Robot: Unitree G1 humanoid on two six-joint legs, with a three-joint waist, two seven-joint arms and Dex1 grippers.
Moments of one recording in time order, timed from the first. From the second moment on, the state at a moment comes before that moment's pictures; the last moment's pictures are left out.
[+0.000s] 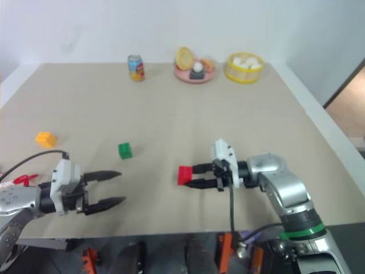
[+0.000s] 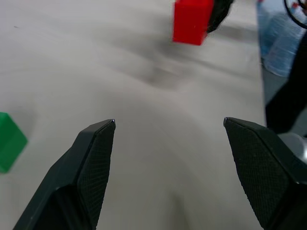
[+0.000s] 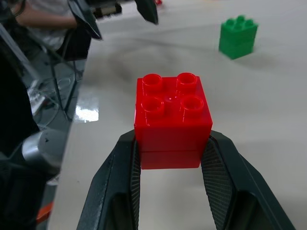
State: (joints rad) left arm 0.11 0.77 0.16 -0.45 -0.59 0.33 -1.09; right arm -0.41 -0.65 0.16 -0.13 0.40 0.40 1.28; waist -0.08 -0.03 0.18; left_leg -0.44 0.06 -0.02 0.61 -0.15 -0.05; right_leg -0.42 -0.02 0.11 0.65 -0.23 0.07
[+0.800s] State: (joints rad) left arm 0.10 0.73 0.13 -0.44 -0.57 0.31 -1.06; right arm -0.60 -0.60 0.23 0.35 0.24 0.13 1.40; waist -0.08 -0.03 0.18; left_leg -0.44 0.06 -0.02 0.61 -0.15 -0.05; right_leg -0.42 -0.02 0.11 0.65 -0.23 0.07
